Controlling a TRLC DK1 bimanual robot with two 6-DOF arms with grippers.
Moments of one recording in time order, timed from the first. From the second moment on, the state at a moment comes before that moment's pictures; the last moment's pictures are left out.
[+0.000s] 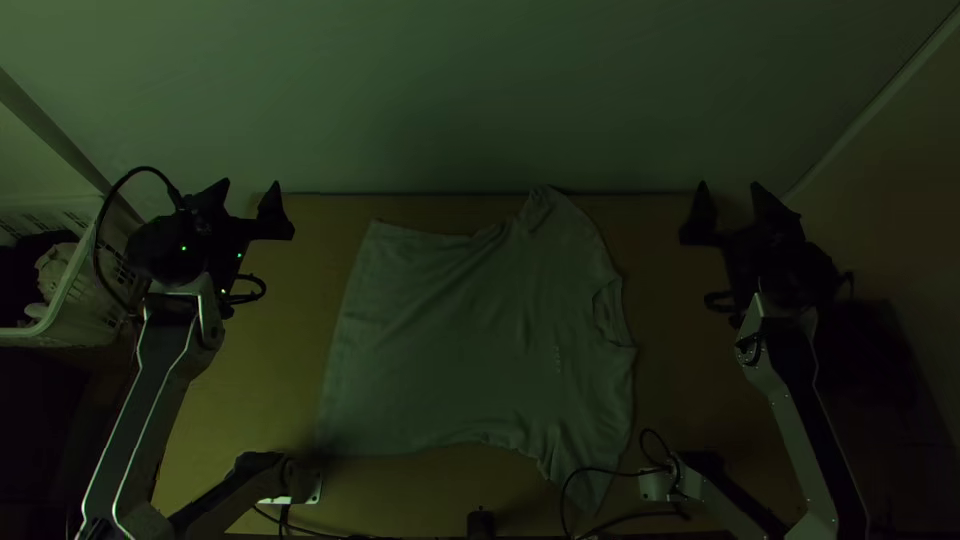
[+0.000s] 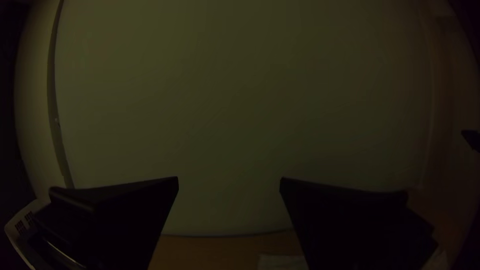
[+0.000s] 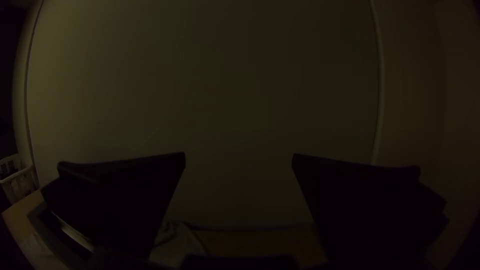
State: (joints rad) left arm 0.01 1.04 1.08 0.05 -0.01 0.07; right arm 0.03 1.03 0.94 0.22 0.02 0.00
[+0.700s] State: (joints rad) left arm -0.08 1.63 1.63 -0.35 -0.03 -0.01; right arm 0.14 1.46 1.33 -0.05 0.02 0.02
